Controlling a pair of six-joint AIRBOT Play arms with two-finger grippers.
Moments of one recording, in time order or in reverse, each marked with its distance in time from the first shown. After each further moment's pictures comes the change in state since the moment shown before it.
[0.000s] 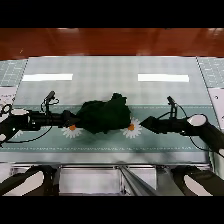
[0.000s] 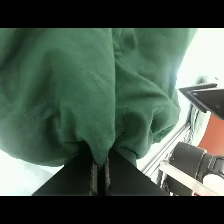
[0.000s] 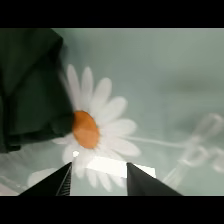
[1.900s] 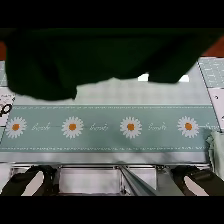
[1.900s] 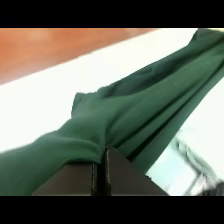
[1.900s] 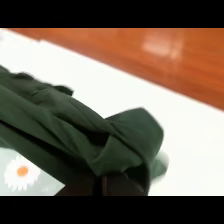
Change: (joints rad) left arm 0.009 0.358 1.102 0.160 -0.279 -0.322; right arm 0.066 0.096 1.532 -0.602 0.708 0.229
